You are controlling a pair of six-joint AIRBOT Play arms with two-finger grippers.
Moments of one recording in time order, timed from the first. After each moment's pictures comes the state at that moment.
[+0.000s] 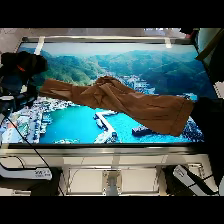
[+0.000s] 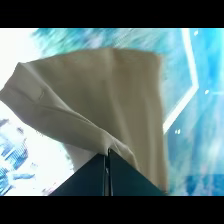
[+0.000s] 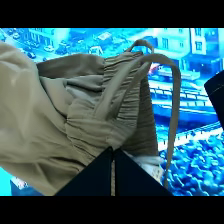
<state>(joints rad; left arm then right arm) 0.46 -1.48 0.99 0.51 -0.40 -1.35 -0.67 -1.03 1.00 -1.04 1.21 1.03</state>
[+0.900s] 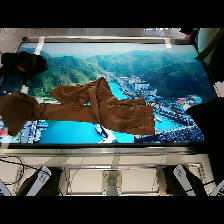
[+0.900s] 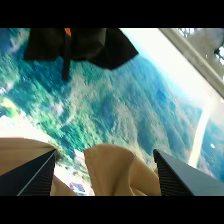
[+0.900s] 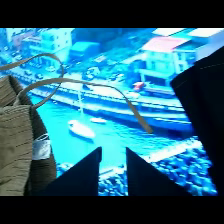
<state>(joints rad) 0.73 -0.95 0.98 0.75 -0.78 -1.23 -0.77 -0.89 1.06 -1.04 1.34 1.04</state>
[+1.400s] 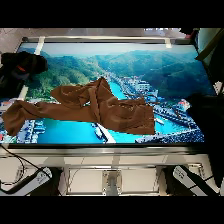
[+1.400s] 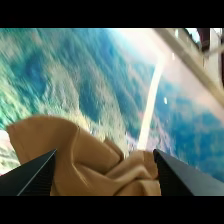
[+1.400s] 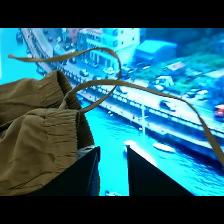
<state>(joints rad) 0.49 -1.16 0.98 0.55 -0.74 -1.14 -0.54 -1.06 0.98 -0.93 1.18 1.04</state>
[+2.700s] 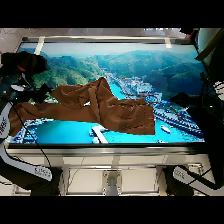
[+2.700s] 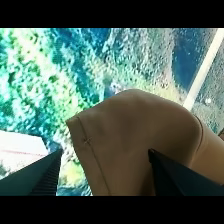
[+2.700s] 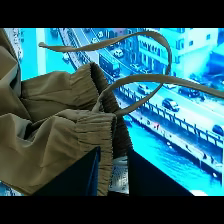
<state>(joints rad) 0.36 -1.72 1.25 0.86 -0.67 -1.33 -0.45 -1.18 0.94 -0.79 1.14 1.03</state>
